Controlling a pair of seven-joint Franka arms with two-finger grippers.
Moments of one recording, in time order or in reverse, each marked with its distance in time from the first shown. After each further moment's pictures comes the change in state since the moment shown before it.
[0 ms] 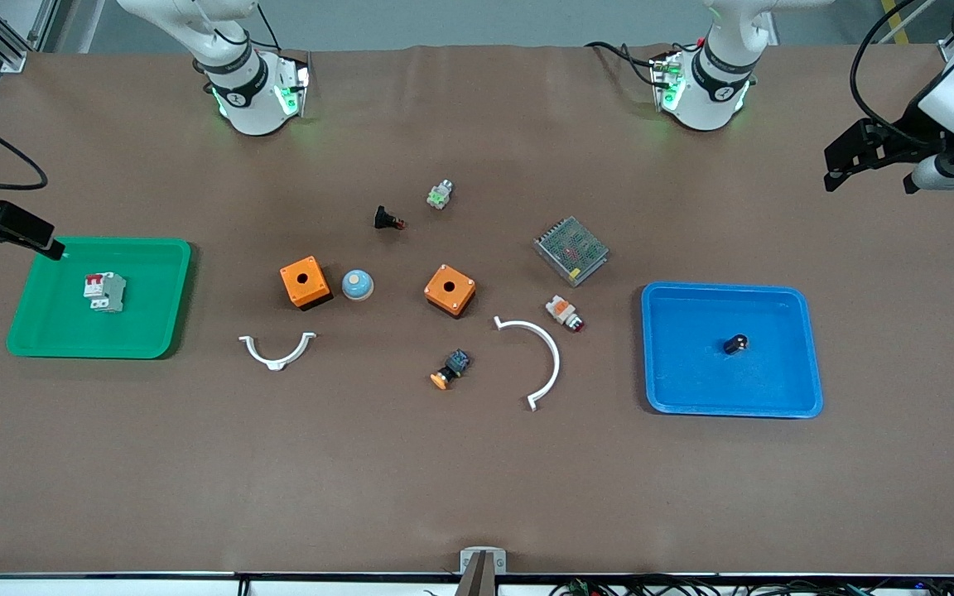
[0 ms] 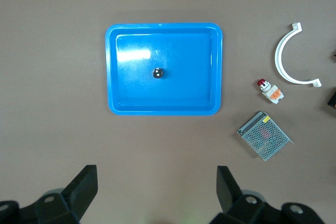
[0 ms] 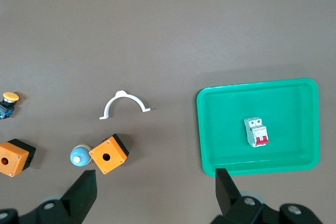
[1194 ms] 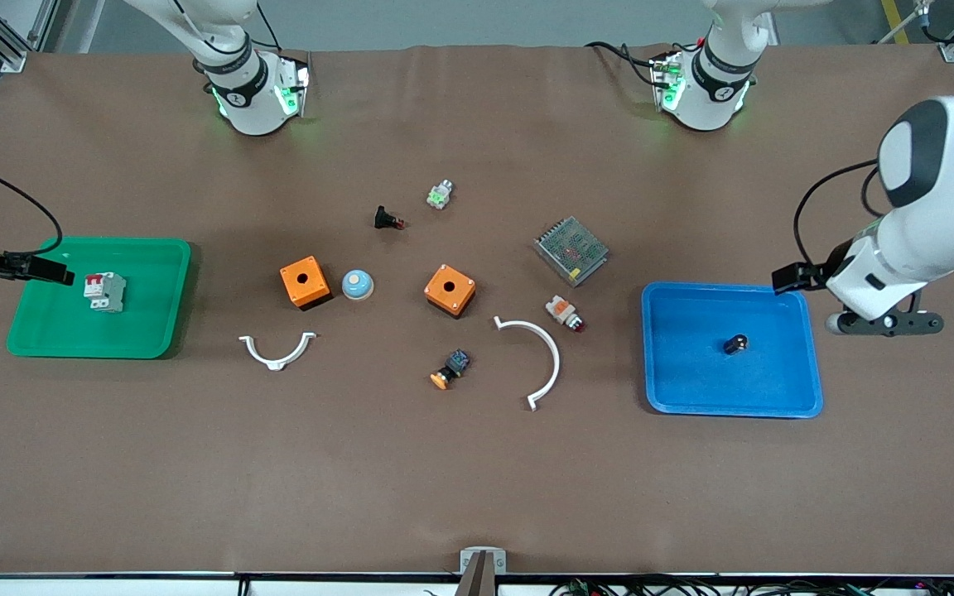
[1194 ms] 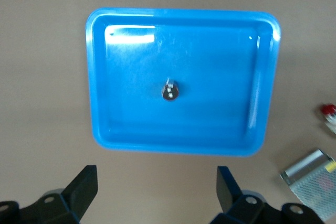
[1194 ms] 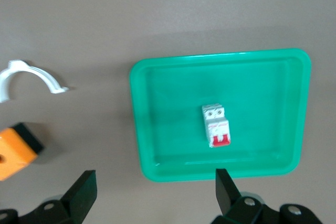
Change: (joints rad) left arm 0.056 0.265 0.006 -0.278 0.036 0.454 -0.001; right arm -0.222 0.106 -0.010 -0.350 -0.062 0.293 -0.285
